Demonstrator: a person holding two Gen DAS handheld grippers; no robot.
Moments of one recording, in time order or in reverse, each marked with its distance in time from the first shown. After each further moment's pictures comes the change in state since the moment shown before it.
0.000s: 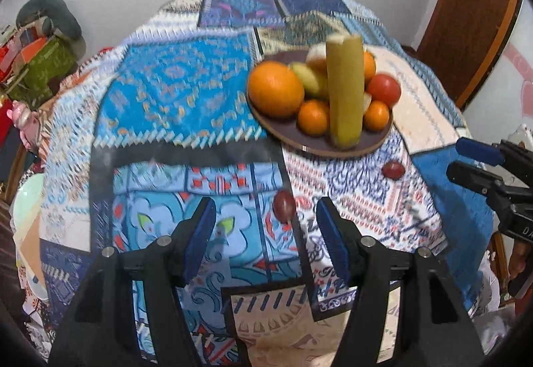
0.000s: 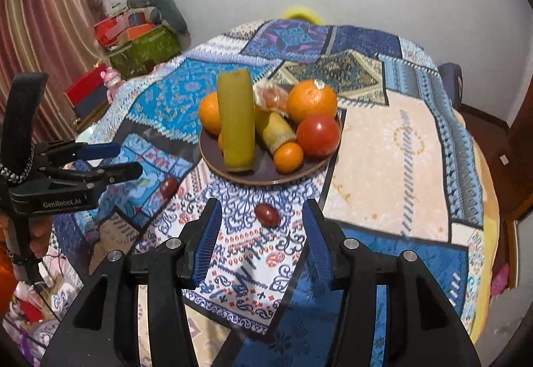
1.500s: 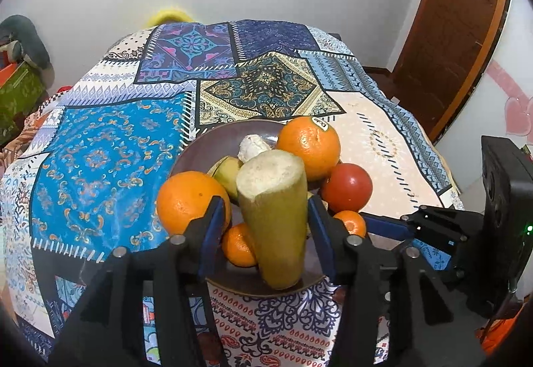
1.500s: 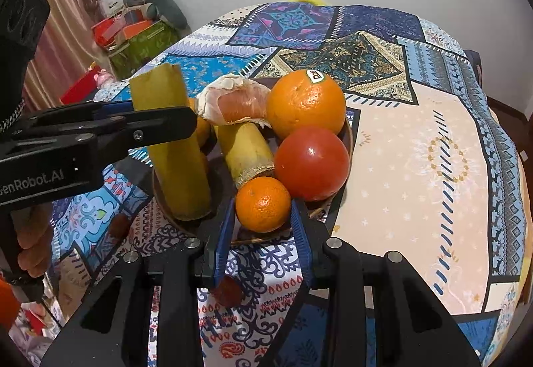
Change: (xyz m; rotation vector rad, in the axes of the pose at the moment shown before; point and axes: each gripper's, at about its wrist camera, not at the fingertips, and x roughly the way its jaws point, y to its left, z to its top) left arm 0.050 -0.052 0.101 0.030 -0.122 -0.103; right arm 0.073 -0.035 0.031 0.027 0.033 0.079
